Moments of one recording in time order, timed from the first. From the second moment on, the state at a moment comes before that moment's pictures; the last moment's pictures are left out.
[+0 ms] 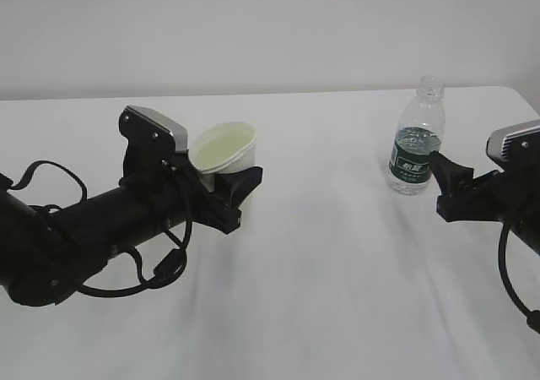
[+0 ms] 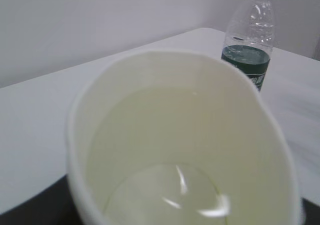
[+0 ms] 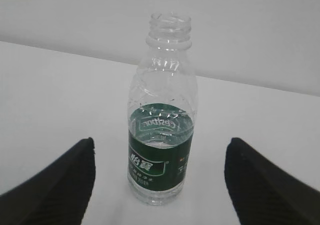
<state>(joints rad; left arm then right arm) -0.52 2.01 -0.72 0.23 -1.06 -0.16 0.14 1.78 -0.38 -0.01 -1.14 -0.15</state>
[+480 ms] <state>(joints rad) -0.43 2.01 -0.72 0.23 -1.06 -0.16 0.14 1.78 -0.38 -0.01 -1.14 -0.15</state>
